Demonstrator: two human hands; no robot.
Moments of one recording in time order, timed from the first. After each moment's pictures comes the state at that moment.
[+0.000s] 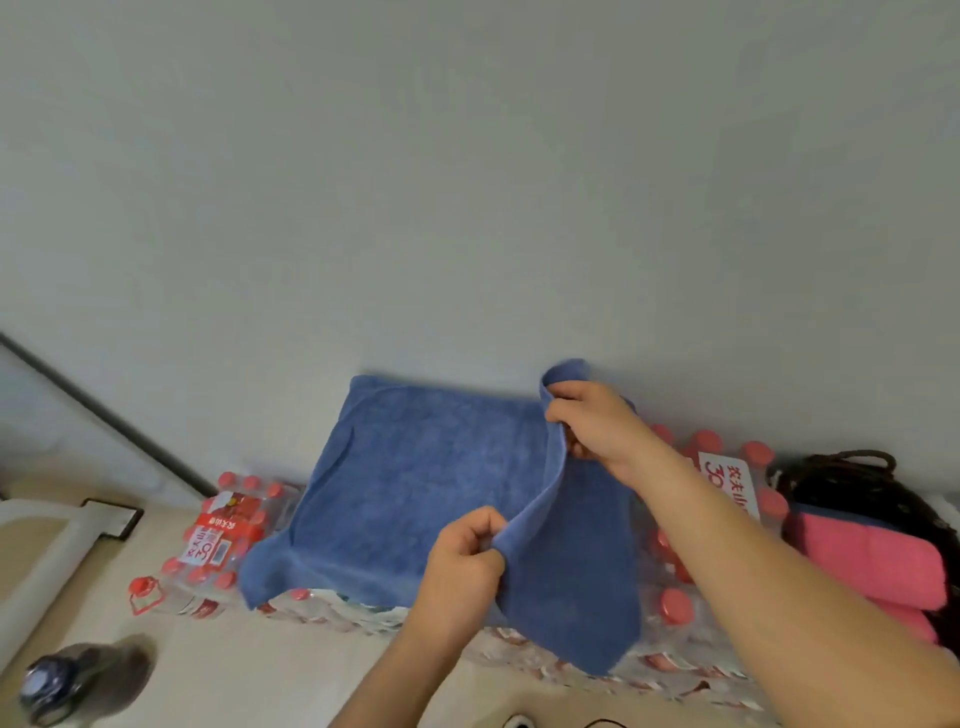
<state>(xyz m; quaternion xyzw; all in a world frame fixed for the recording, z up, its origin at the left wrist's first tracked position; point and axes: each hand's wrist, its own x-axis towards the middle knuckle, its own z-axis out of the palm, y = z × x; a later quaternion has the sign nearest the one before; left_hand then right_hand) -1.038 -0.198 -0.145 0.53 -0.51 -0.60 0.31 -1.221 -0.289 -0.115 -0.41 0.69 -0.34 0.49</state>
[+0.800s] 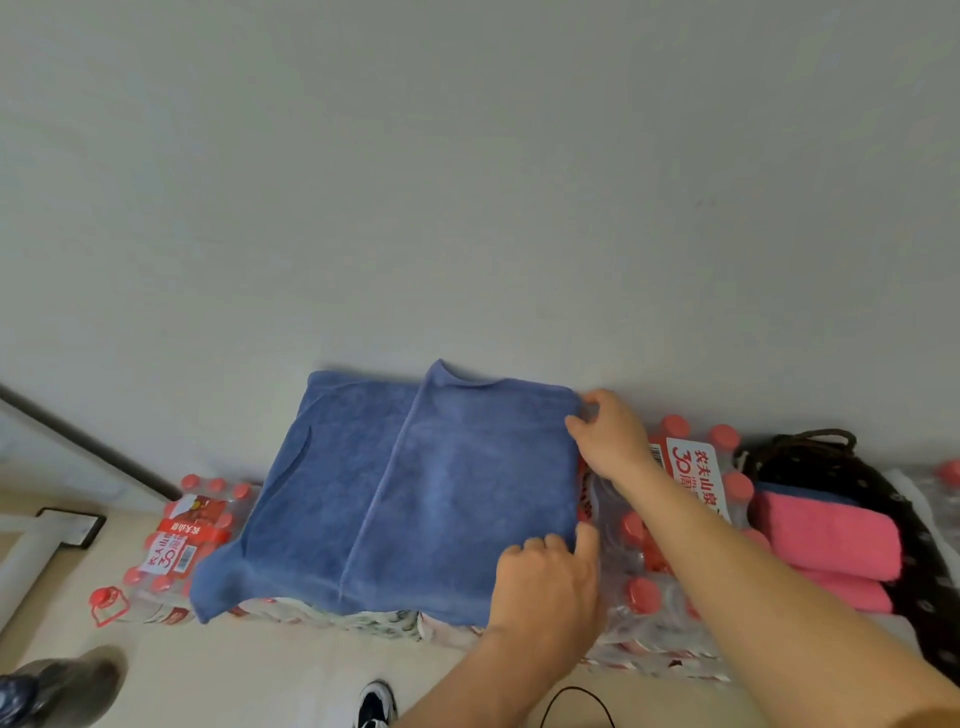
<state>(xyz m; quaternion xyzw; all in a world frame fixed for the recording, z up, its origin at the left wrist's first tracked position) -1.130 -0.170 -0.169 0.42 -0.90 -0.12 -0.01 -1.278 -0.275 -0.170 -0.44 0.83 -0.23 0.26</state>
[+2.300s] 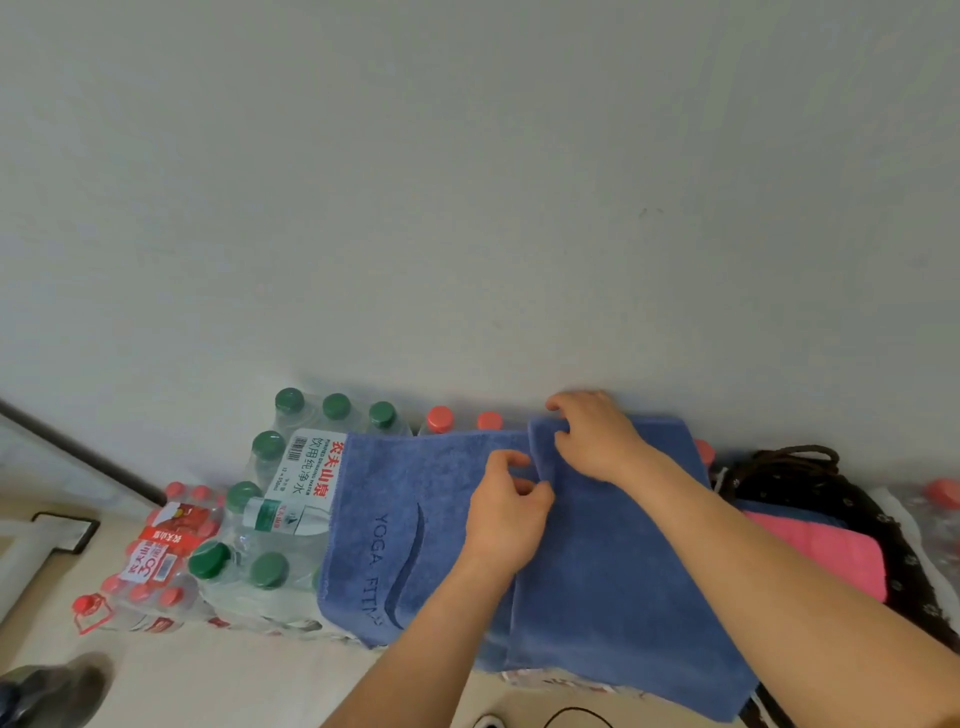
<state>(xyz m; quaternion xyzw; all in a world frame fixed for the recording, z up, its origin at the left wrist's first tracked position) -1.166 -0.235 -0.158 0.59 -0.56 -0.53 0.23 -1.319 -0.287 -0.159 -0.65 0.73 -0.05 0.20</state>
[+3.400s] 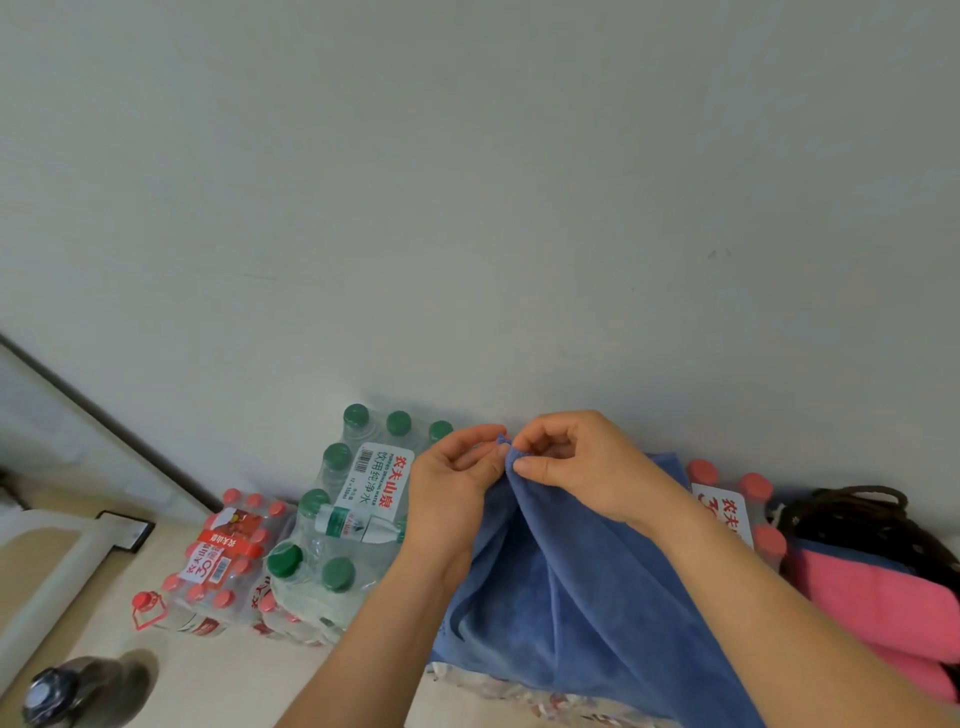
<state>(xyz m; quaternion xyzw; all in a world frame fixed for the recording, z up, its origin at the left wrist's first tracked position) -1.080 -0.256 -0.097 0.49 -0.33 -0.65 0.48 -1.233 -0.255 -0.075 -0.59 0.56 -0.33 0.48</state>
